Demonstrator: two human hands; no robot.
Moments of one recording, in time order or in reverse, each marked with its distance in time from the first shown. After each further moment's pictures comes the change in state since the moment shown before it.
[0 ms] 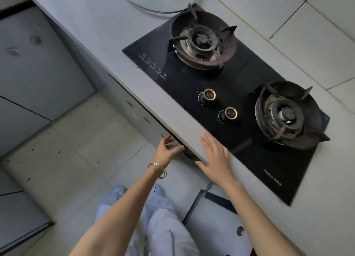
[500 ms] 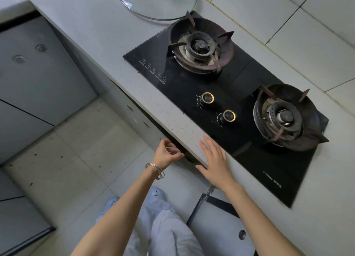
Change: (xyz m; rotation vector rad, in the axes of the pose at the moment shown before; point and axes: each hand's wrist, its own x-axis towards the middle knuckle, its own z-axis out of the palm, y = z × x) left_hand -0.001 0.007 -0.008 0.055 -0.114 0.047; right_hand -0.005 0.001 -0.001 0.082 0.006 -0.047
